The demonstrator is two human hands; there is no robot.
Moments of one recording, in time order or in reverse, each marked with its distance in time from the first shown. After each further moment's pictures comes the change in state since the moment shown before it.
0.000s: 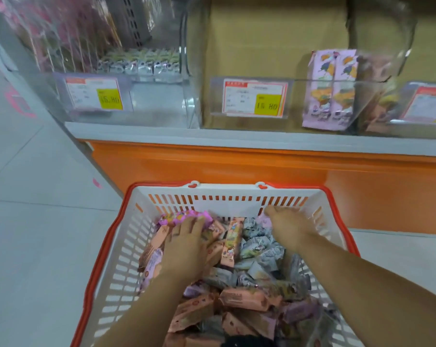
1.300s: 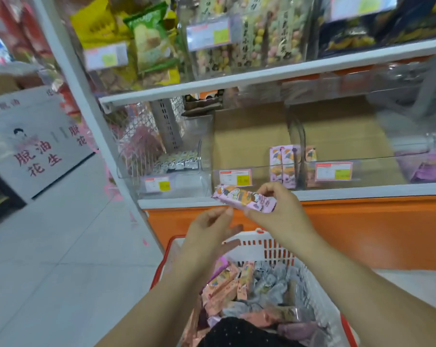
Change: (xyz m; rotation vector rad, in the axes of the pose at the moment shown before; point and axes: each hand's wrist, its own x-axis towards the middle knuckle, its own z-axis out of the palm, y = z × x) left_hand -0.146 0.123 -0.190 -1.464 0.187 0.037; right_hand -0.177 -0.051 -0.178 1.271 0.666 -0.229
